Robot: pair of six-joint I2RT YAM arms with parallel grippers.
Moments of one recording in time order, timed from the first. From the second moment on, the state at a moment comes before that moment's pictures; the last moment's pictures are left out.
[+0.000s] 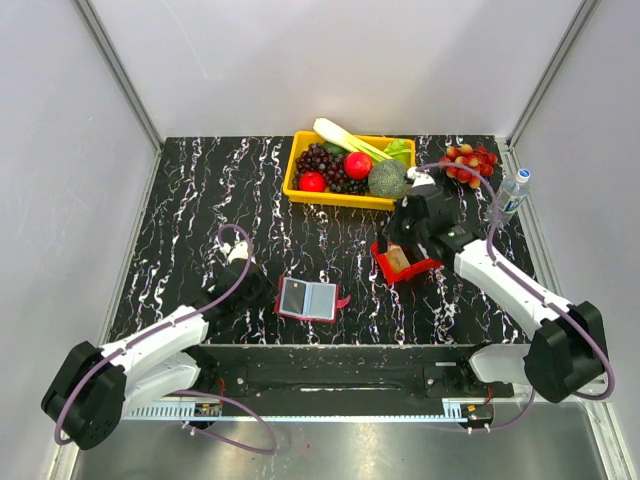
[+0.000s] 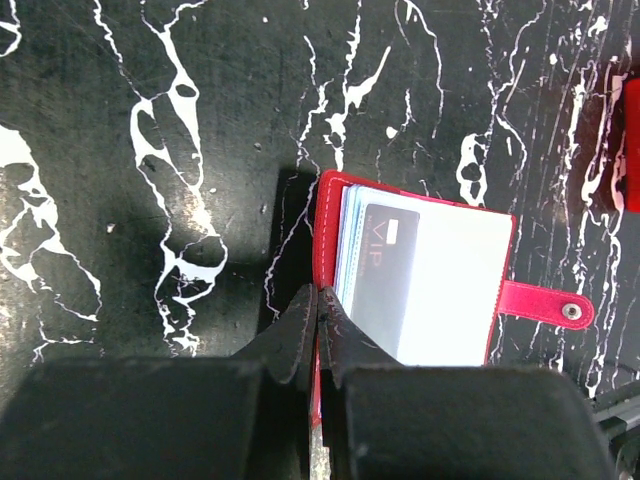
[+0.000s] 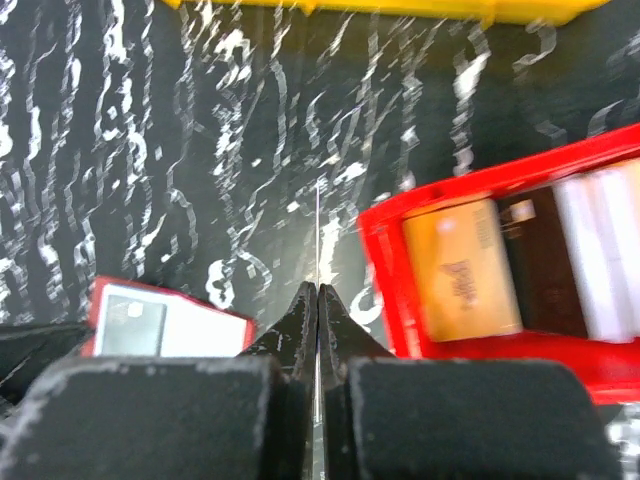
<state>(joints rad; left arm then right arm) -0.61 0.97 0.33 -0.10 -0.11 -0.83 0.47 1.29 0.99 -0.37 0.05 0.46</state>
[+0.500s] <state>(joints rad) -0.61 0.86 0.30 -0.06 -0.04 -0.84 1.00 1.57 0.95 -0.05 0.20 0.88</state>
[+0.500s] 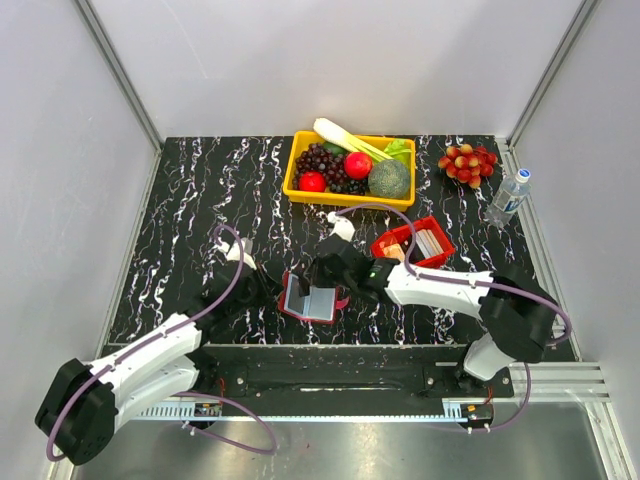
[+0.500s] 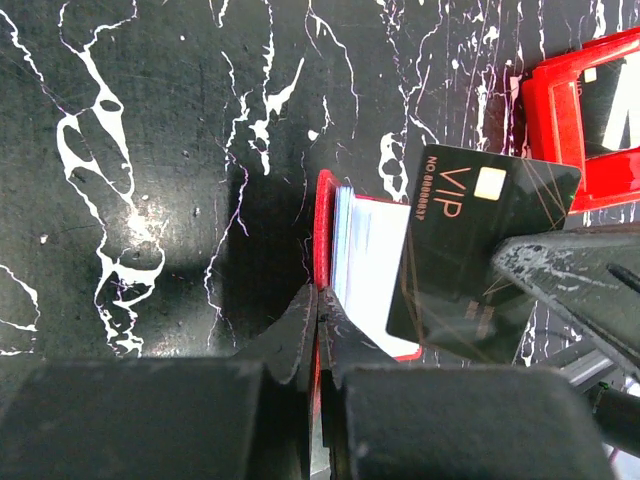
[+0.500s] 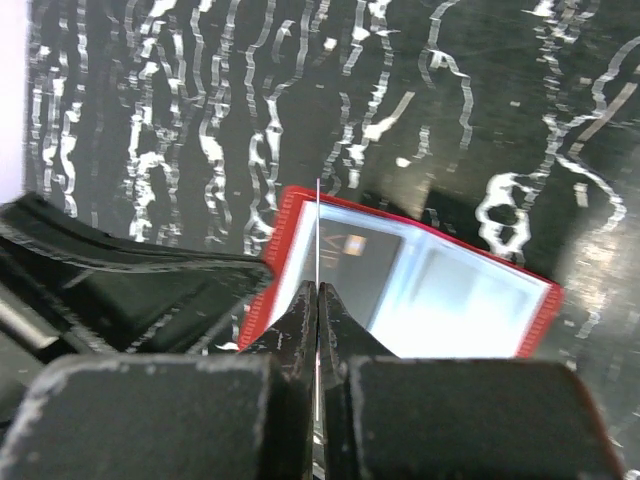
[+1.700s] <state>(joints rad) -0.61 0.85 0.30 -0.06 -0.03 -0.85 1.14 1.67 1.05 -0.05 0.48 0.93</state>
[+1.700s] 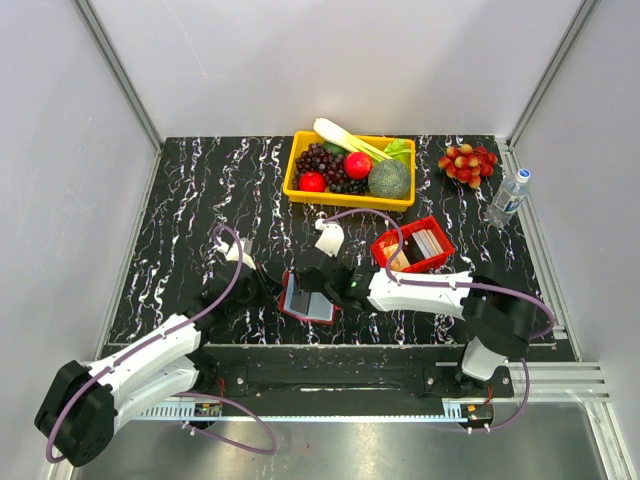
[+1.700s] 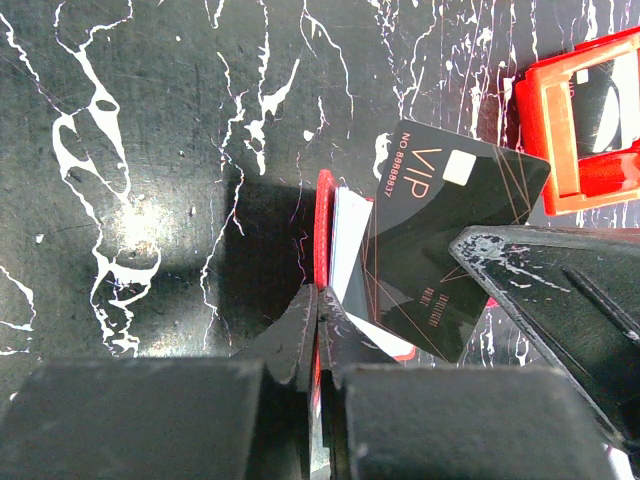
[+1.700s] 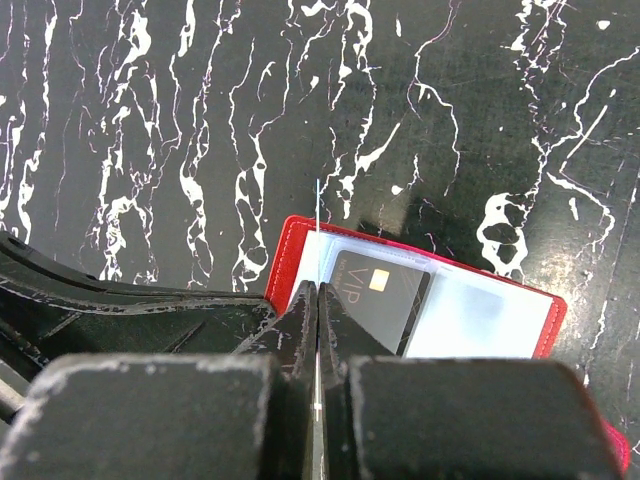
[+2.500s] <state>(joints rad) -0.61 0.85 0.30 -0.06 -0.03 -0.85 1.14 1.70 1.09 -0.07 0.50 0.91</state>
